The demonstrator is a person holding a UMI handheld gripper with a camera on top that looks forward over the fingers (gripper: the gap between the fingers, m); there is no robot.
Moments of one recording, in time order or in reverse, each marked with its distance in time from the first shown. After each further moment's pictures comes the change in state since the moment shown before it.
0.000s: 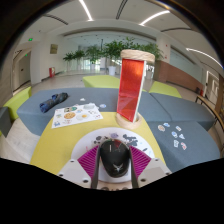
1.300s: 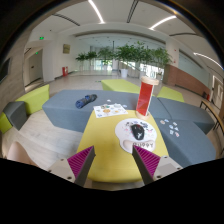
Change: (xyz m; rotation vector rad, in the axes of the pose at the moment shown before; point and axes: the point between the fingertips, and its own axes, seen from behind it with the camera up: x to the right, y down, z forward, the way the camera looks) arm -0.101 0.021 -0.243 0.001 -0.102 -0.050
